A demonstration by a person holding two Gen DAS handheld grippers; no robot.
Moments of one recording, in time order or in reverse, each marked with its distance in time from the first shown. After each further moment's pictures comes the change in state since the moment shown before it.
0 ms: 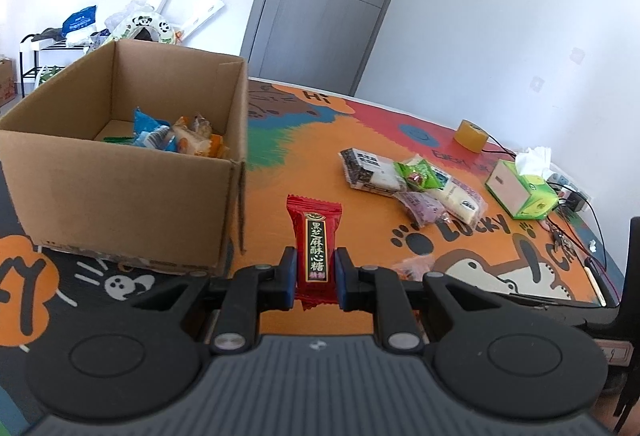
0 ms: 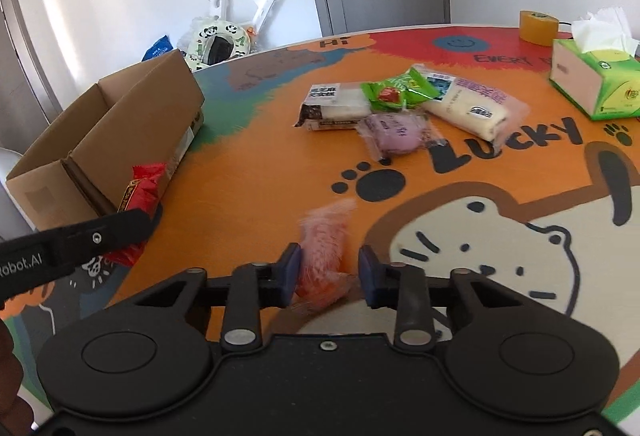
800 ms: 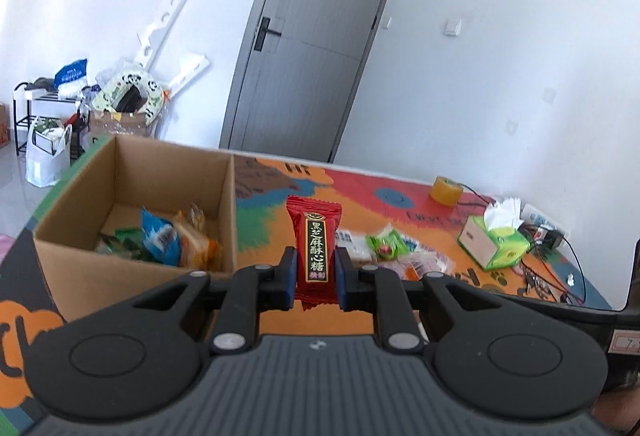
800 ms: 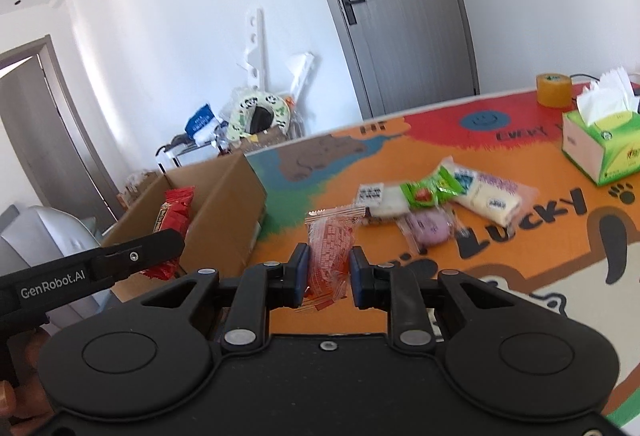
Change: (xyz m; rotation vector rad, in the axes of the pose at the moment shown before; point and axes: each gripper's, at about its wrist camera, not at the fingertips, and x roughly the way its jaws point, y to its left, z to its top) left arm -0.052 -0.009 0.037 0.041 -0.165 -0.034; right arm -0.064 0.006 0.038 0.048 -0.186 0.140
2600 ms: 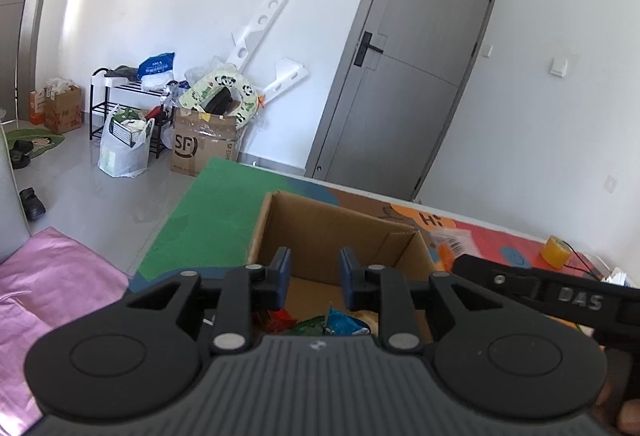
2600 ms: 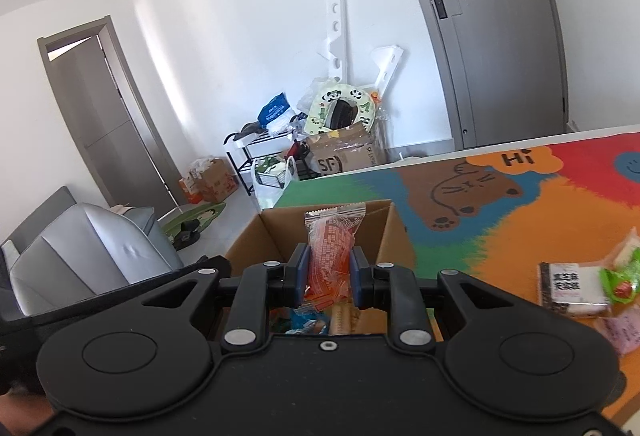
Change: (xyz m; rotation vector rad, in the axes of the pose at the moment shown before) left arm 0.032 0.126 0.057 -0.128 -0.031 0.228; right arm 0.112 0.115 0.056 -0.080 0.040 0.209
